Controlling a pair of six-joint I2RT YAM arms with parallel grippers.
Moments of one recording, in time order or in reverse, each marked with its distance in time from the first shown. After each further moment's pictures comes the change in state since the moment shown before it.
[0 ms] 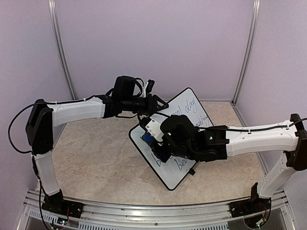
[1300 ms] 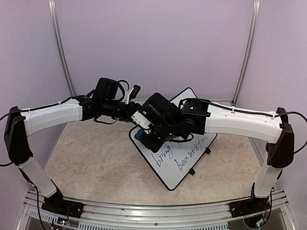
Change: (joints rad) left arm 0.043 -0.277 -0.202 -0.250 -0.011 0.219; right arm -0.064 0.245 0.536 -0.570 -0.172 0.081
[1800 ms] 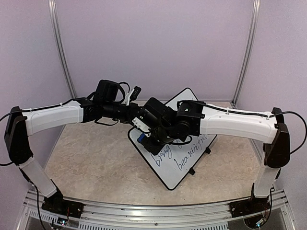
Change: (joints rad) left arm 0.000 0.006 -0.034 0.055 0.039 -0.029; right arm 0.000 0.047 0.032 -0.067 0.023 0.046
